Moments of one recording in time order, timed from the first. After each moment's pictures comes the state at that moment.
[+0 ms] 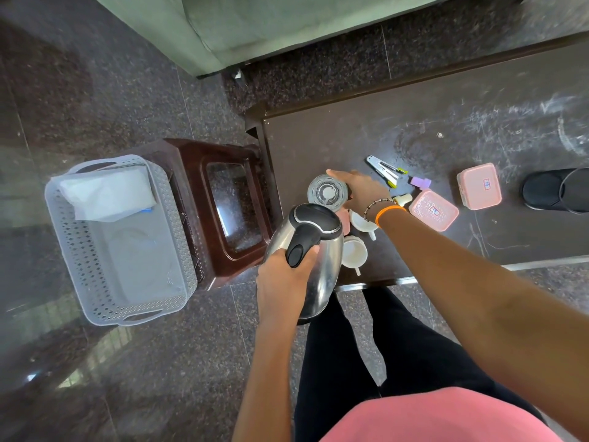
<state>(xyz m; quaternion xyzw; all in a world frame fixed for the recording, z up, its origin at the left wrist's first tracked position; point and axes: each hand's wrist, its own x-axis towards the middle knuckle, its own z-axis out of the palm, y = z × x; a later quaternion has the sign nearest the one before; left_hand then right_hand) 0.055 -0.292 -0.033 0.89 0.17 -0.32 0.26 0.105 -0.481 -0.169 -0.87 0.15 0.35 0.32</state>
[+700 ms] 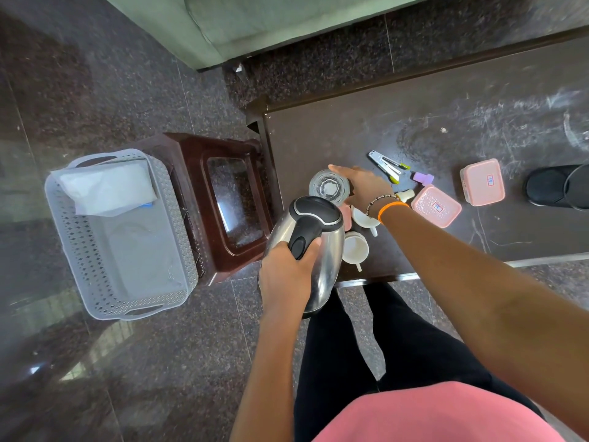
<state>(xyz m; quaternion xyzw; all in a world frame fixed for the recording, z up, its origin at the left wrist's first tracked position) 0.060 -0.300 -0.027 0.89 0.17 -0.34 0.25 0.104 -0.481 -0.170 -0.87 0.14 0.36 0.31</state>
